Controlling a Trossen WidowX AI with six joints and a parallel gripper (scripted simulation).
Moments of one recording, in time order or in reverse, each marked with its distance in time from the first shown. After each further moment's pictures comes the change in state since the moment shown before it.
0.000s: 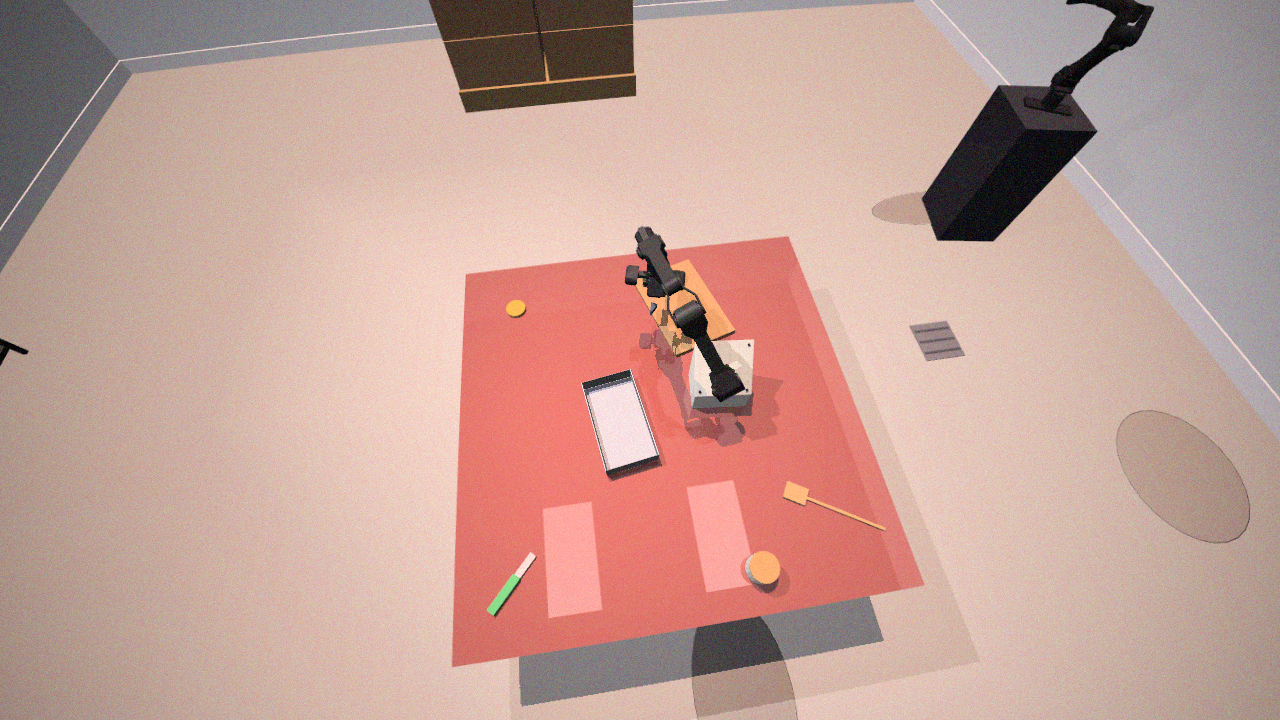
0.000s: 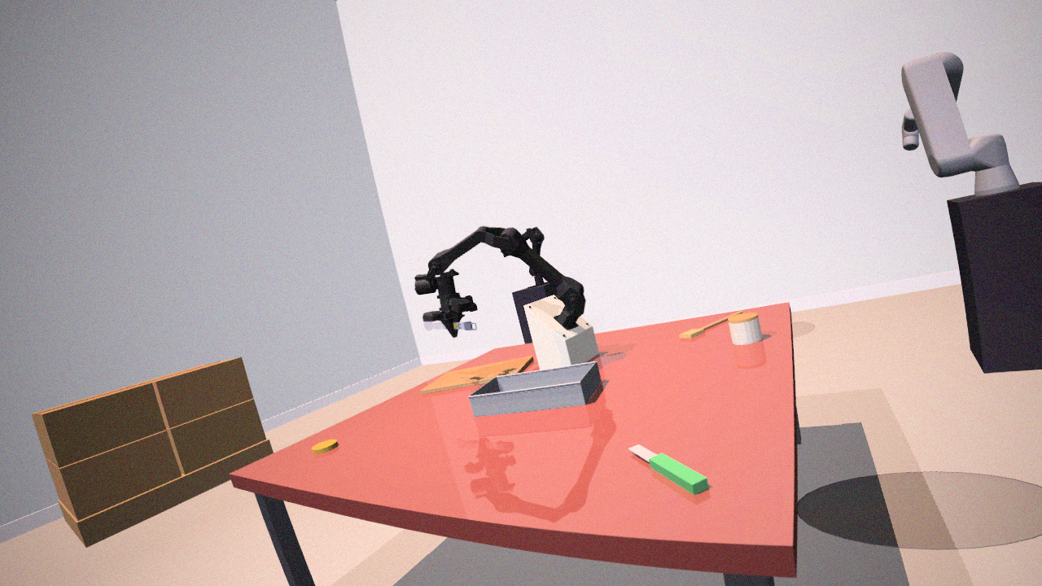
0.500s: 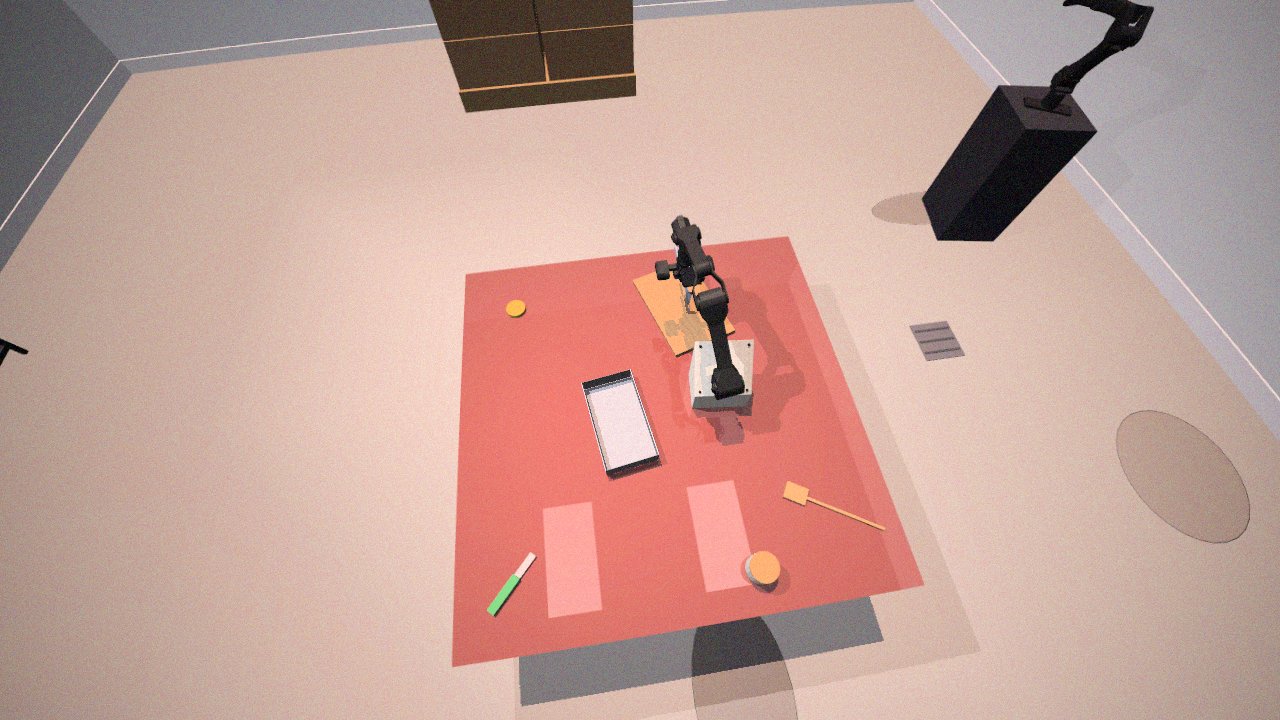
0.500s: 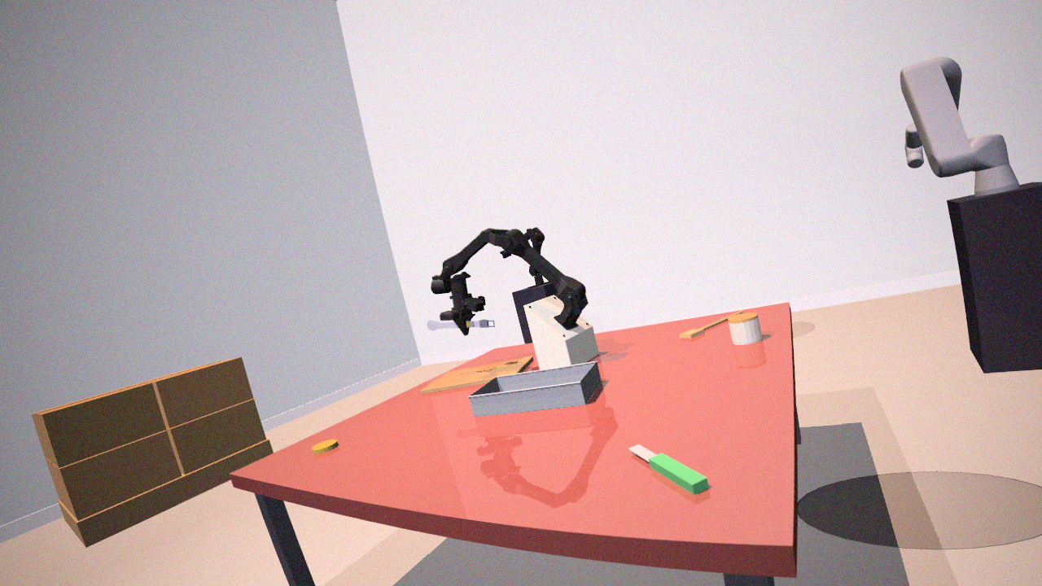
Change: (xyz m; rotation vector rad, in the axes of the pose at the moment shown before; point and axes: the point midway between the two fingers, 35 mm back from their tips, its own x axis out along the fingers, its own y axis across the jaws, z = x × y) arm 0.014 0.093 -0.062 -0.256 0.032 0.008
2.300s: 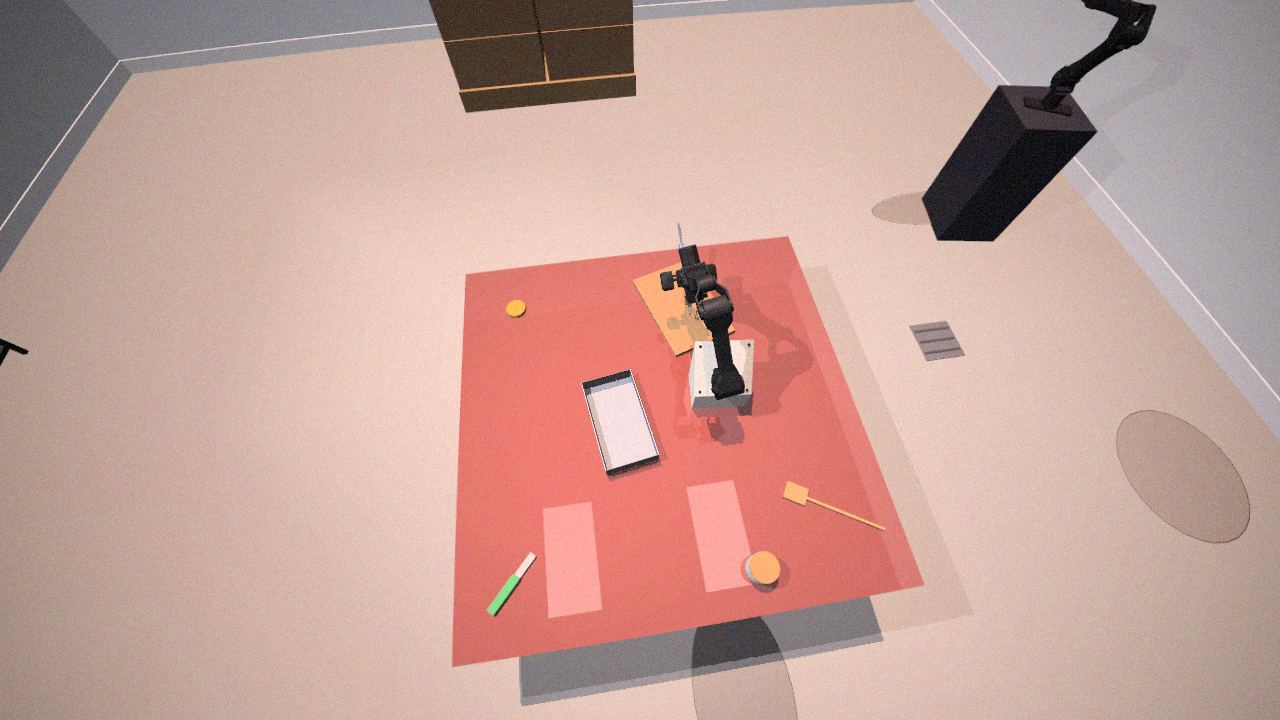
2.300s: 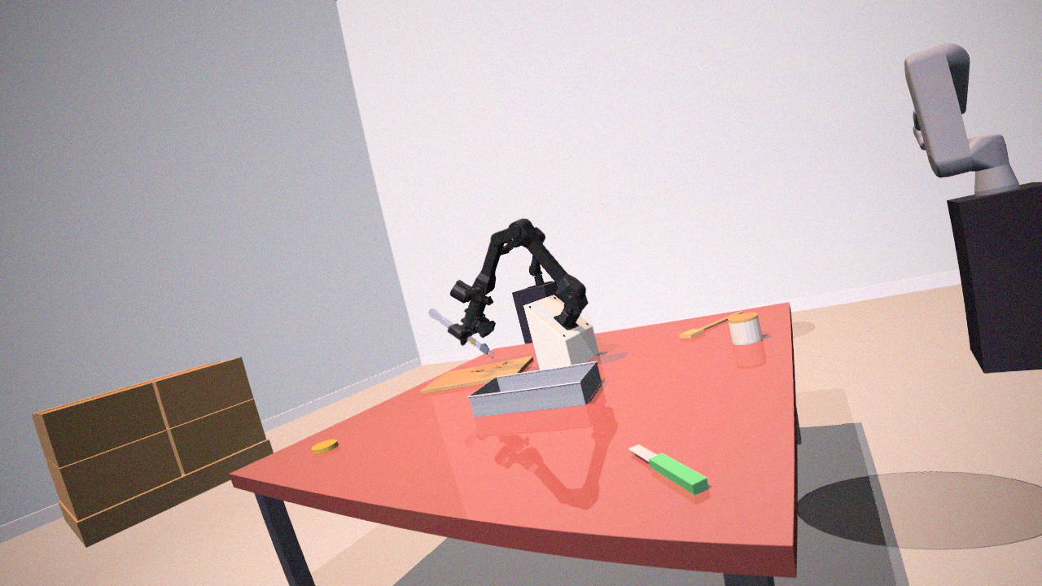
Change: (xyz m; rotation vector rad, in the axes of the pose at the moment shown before) arm 0.048 0.020 -0.022 -0.045 0.593 0.031
